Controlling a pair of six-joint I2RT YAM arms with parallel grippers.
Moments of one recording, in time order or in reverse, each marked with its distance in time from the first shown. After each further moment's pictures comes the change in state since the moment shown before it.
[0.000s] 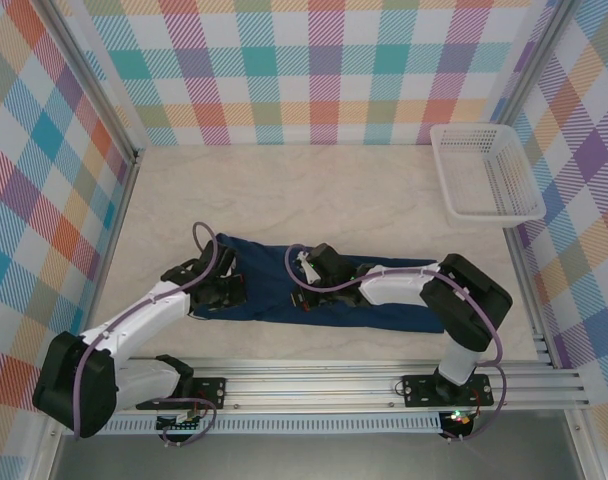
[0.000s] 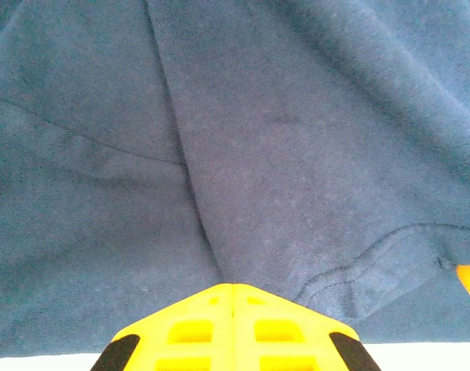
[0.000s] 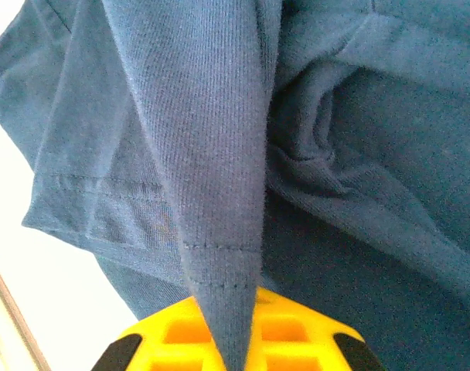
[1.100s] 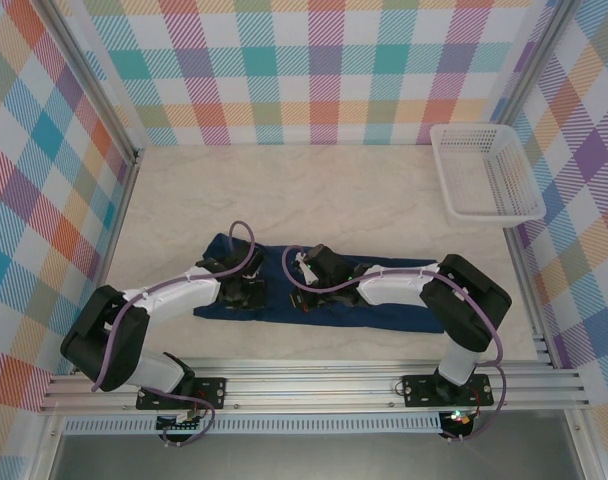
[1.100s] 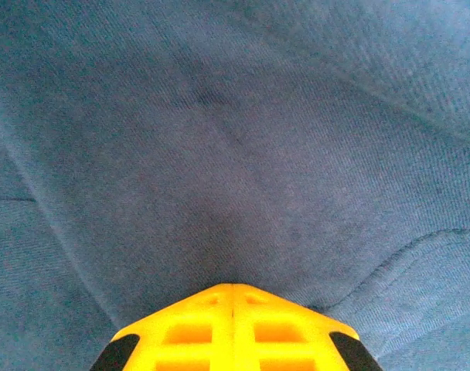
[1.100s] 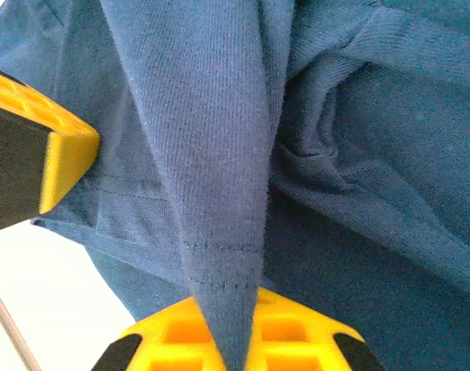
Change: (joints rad) left arm -0.147 0.259 0.074 0.066 -0.062 0.071; right arm 0.013 0.002 0.021 -0.035 0.035 -0.008
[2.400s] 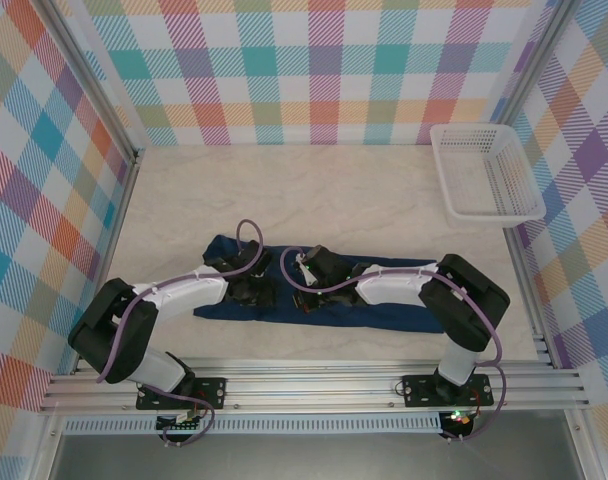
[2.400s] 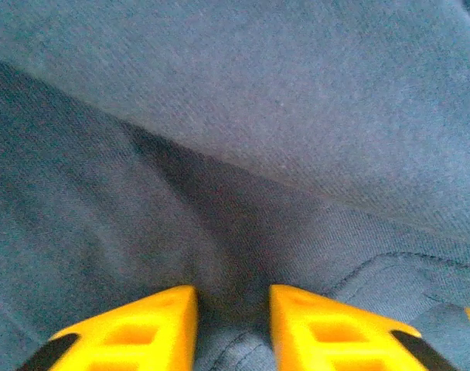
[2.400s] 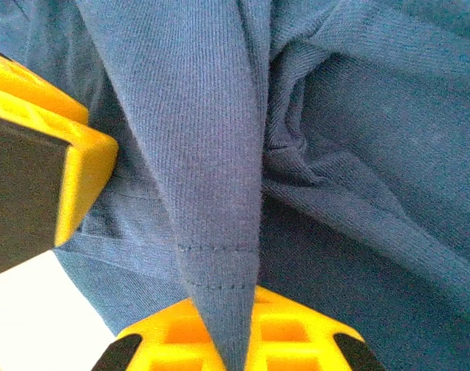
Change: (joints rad) left arm -0.046 0.059 0.024 0.084 -0.006 -0.046; right arm 0.006 0.010 0.015 -0.045 0.047 -0.023
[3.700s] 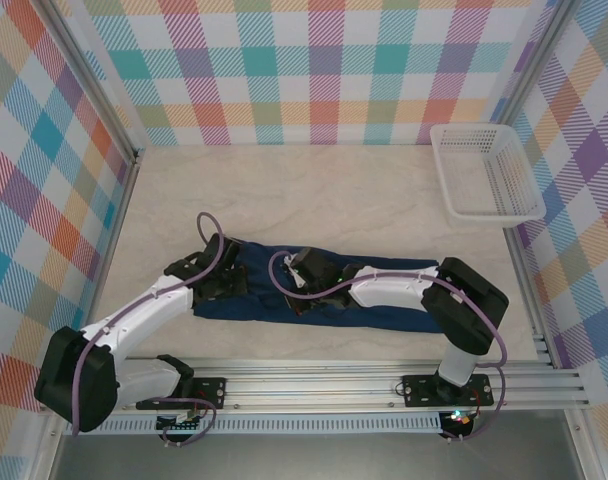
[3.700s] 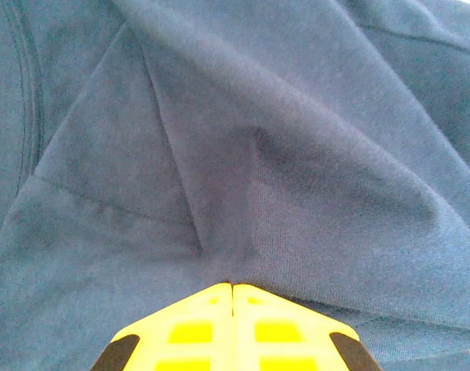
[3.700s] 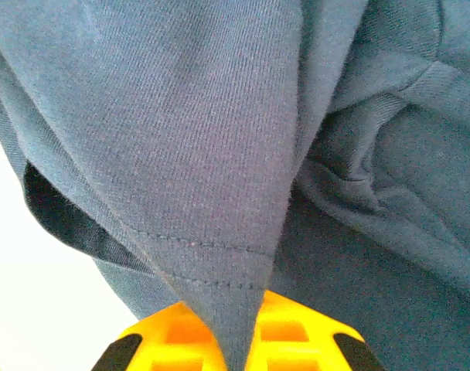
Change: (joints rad) left arm 0.162 -0.289 -0.032 -0.157 -0.071 0.019; right arm 0.068 -0.008 0.075 -0.075 0.103 -0.052
